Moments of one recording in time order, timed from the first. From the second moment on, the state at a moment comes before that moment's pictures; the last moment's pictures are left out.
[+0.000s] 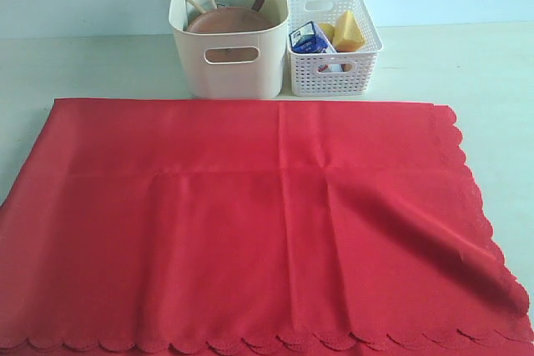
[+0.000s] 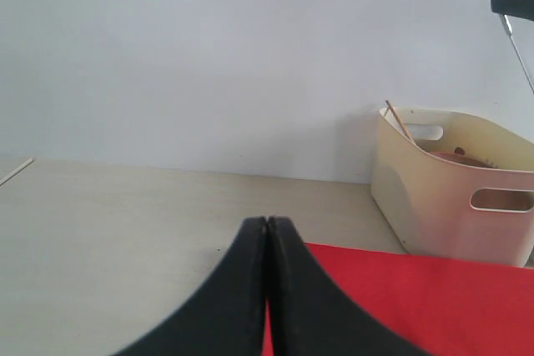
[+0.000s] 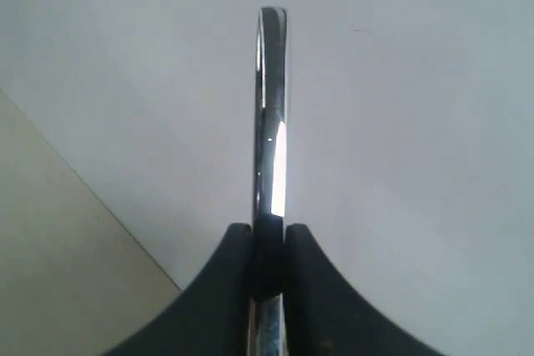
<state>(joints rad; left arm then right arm) -0.01 0.01 0.00 0.01 0.08 -0.11 0.63 2.10 -1.81 0.08 -0.06 -0.45</state>
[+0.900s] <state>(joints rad) -0.01 0.01 0.00 0.01 0.08 -0.11 0.63 1.95 -1.81 0.15 0.40 -0.41</state>
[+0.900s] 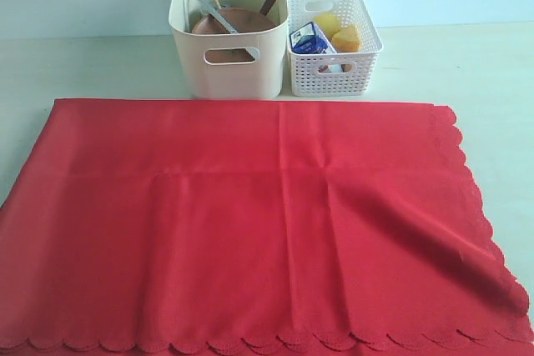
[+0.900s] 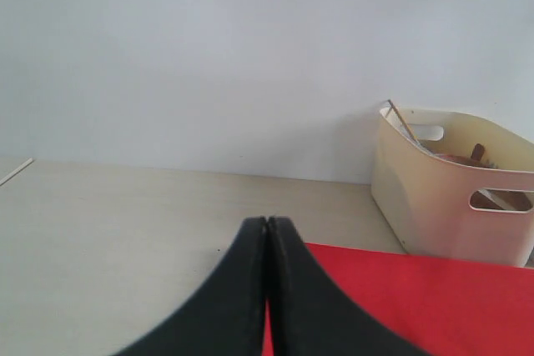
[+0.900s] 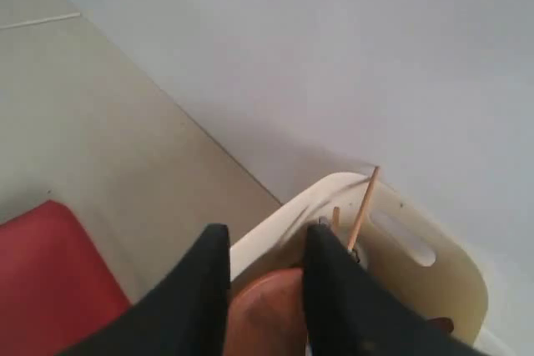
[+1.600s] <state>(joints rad) -0.01 0.01 0.00 0.01 0.08 -0.11 0.64 1.65 -1.56 0.12 0.53 -0.37</state>
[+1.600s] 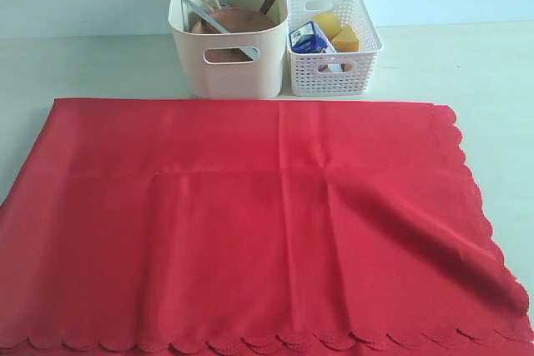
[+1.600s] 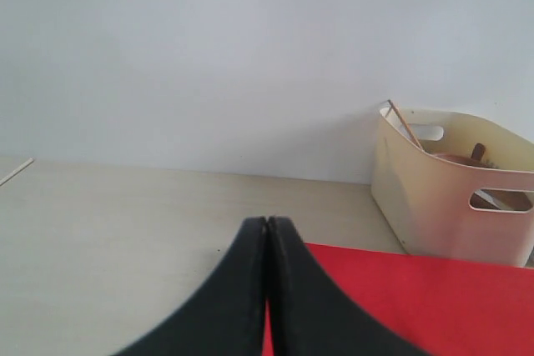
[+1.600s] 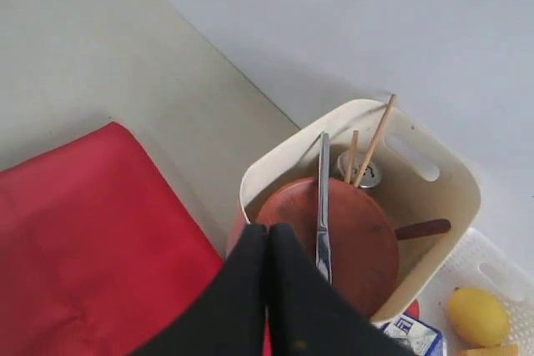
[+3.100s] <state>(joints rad) -0.01 0.18 -0.01 0.01 -0.02 -0.30 0.60 1.40 -0.54 0.18 -0.21 -0.21</state>
